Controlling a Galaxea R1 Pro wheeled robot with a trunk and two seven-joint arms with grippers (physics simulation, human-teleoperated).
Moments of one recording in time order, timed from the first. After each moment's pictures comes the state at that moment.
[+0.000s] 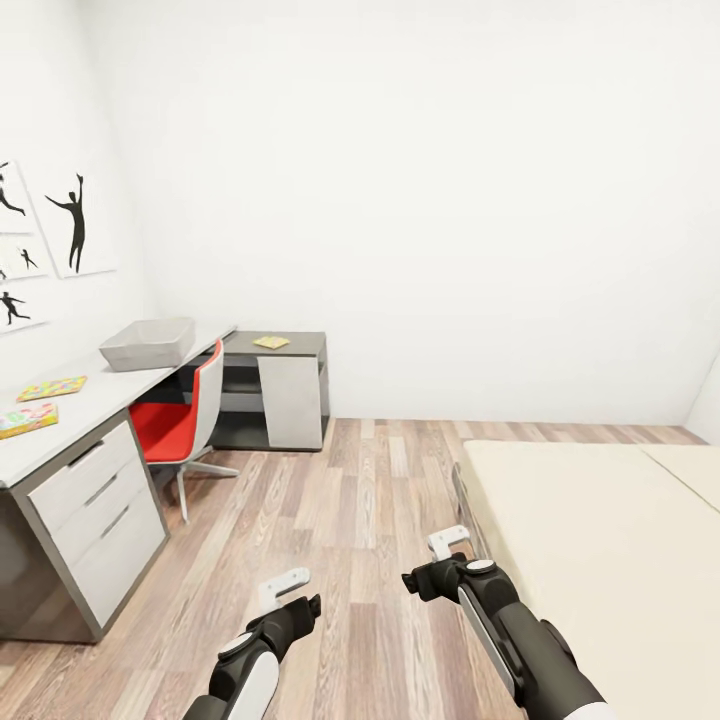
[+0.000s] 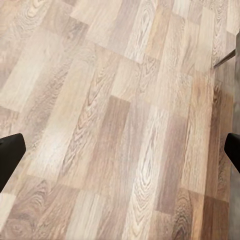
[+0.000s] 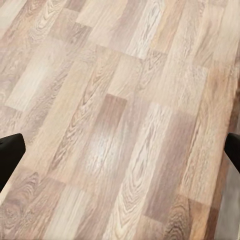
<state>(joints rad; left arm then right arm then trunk) -0.17 -0.11 -0.26 -1.24 0.56 0.42 0.47 -0.42 0.01 0.26 -1.06 0.00 0.68 0.12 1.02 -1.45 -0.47</state>
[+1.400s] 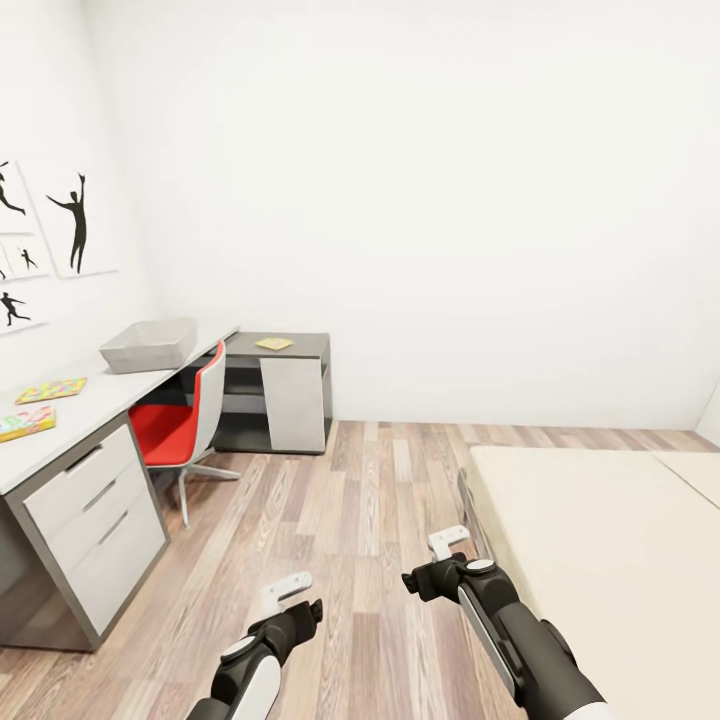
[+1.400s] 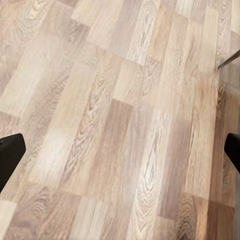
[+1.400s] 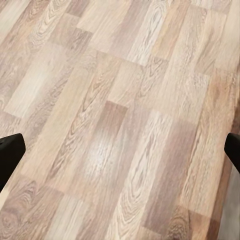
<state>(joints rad) -0.17 -0.11 -0.27 -1.22 0.55 0.42 0.46 -0.42 0.01 0.26 -1.06 0.00 0.68 0.12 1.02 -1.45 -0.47</state>
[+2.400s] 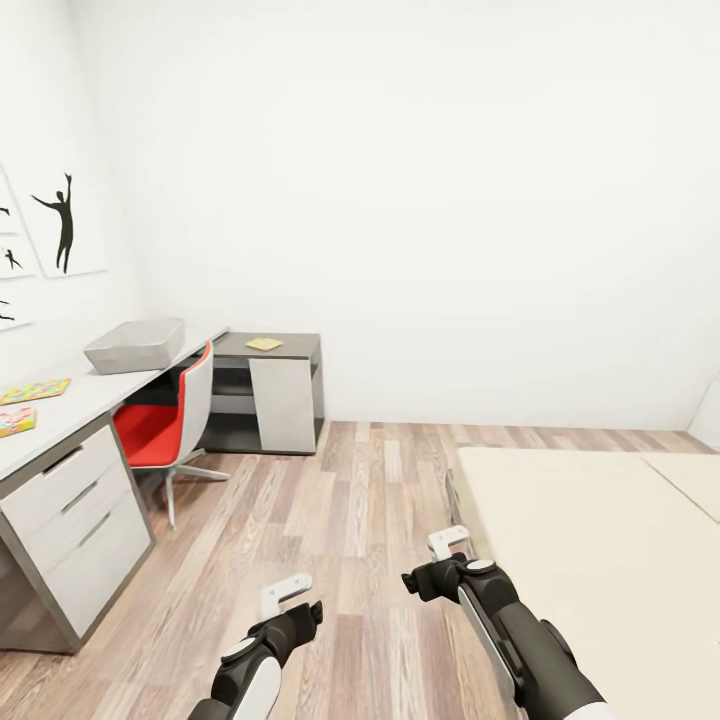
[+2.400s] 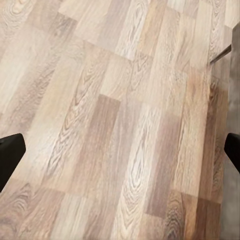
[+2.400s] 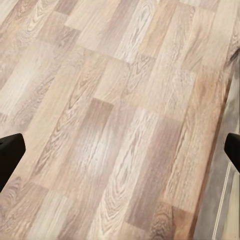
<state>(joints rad) -0.17 -0.11 -0.27 -1.21 0.55 0.42 0.46 -0.42 0.01 0.26 -1.06 0.00 0.68 0.12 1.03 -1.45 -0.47</state>
